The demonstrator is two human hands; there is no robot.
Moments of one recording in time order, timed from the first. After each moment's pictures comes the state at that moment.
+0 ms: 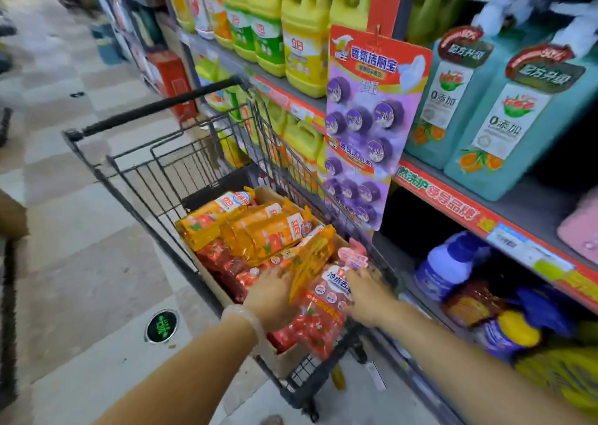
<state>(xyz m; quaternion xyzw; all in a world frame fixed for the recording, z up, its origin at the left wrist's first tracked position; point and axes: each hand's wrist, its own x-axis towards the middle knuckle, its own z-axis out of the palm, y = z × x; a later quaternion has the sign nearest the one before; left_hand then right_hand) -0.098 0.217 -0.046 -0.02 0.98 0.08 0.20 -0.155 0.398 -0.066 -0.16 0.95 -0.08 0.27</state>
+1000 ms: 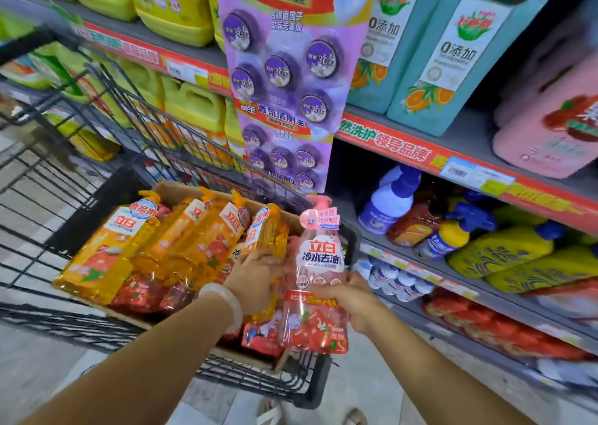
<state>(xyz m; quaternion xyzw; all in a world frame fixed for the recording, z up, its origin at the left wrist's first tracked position) -0.195 0.184 -0.111 0.31 0.92 0.05 0.25 -0.125 0.368 -0.103 0.39 0.59 -0.68 0.21</state>
